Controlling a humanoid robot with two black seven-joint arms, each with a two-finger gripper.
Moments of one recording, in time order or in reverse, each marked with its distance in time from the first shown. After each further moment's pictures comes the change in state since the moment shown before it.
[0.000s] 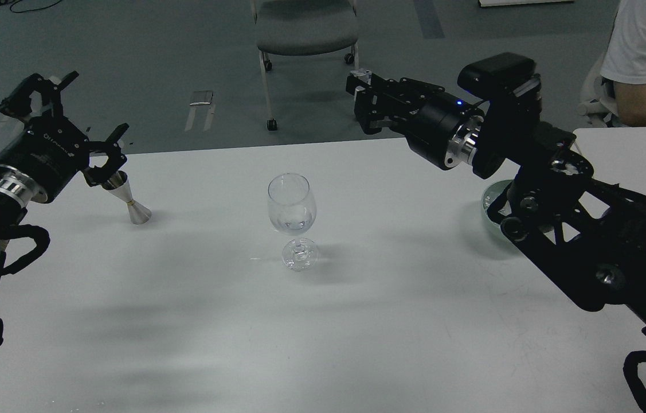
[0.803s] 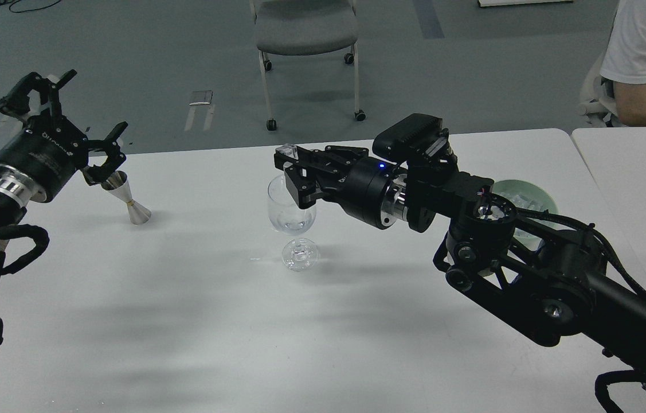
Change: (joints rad) left arm 0.001 -0.004 -0.009 0.000 0.000 -0.001 -0.002; right arm -0.001 0.077 -0.192 -0.012 0.004 0.002 0.004
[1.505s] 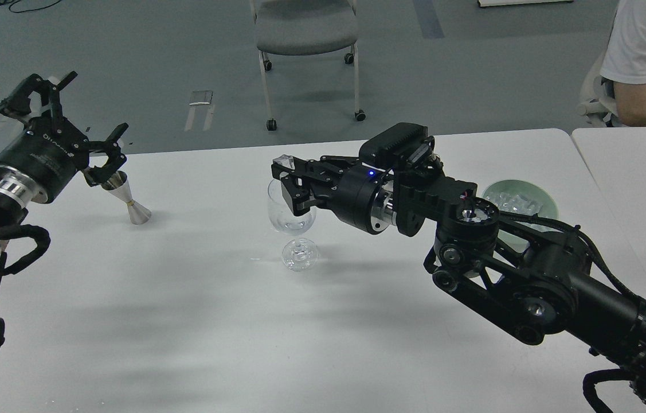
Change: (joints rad) left arm -0.001 -0.005 0.000 0.009 0.000 -0.001 0.000; right arm 0.013 0.036 -0.027 -0.073 -0.006 0.001 -0.002
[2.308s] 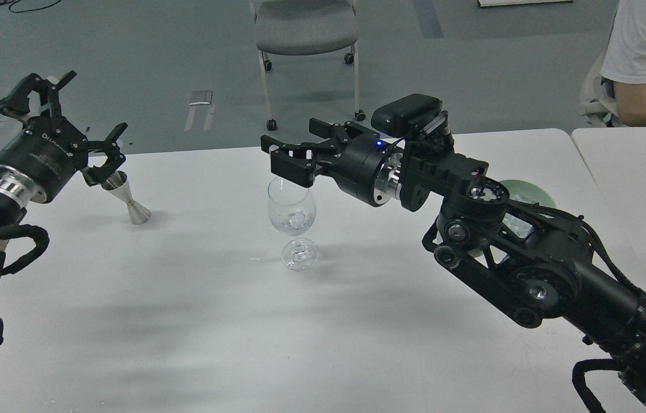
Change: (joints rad) left arm 0.000 0.004 0.000 -0.001 0.000 -0.001 0.000; right arm 0.018 0.047 0.158 0.009 0.015 -0.014 0.000
